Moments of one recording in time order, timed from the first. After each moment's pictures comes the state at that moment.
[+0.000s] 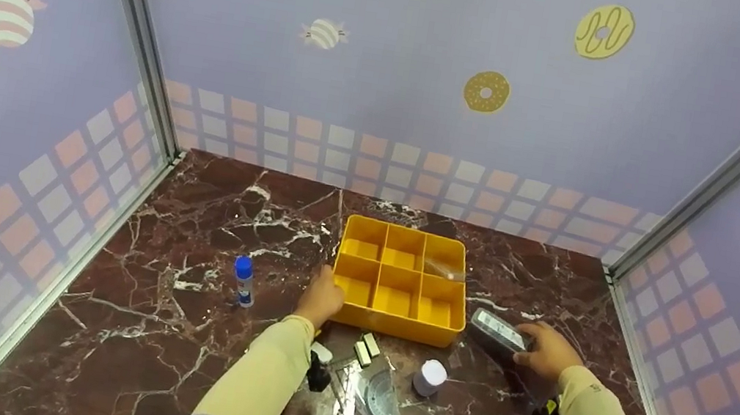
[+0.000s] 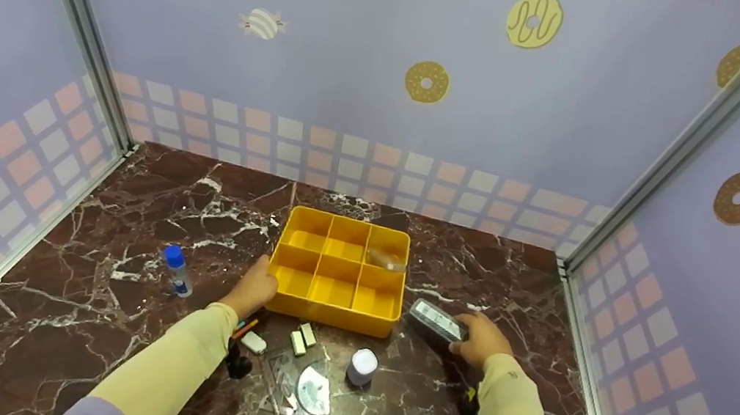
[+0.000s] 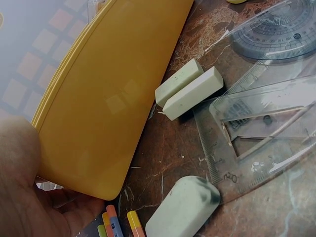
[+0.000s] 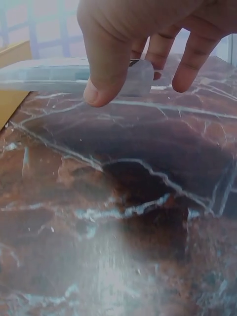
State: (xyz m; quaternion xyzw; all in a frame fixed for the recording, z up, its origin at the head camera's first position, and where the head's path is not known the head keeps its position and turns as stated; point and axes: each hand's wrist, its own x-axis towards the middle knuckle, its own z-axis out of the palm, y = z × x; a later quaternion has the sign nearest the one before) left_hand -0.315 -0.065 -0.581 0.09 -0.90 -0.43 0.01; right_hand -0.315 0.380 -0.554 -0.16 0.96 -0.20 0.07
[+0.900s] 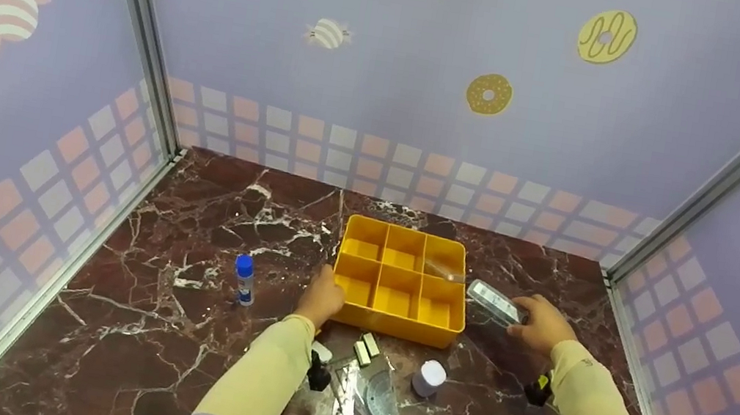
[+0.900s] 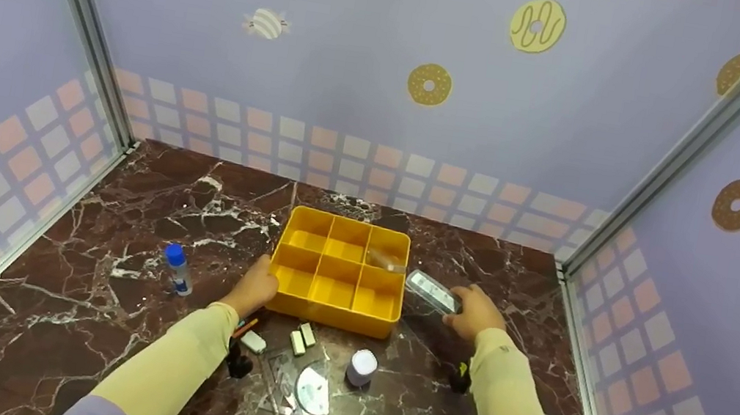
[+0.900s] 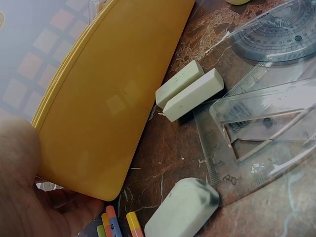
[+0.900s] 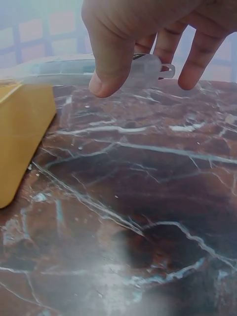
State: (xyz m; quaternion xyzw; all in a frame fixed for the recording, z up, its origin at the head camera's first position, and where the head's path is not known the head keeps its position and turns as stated) left_hand -0.315 -0.065 -0.580 0.10 -0.89 -0.44 0.00; right_hand -0.342 0.352 -0.516 -0.14 0.97 -0.19 0.05
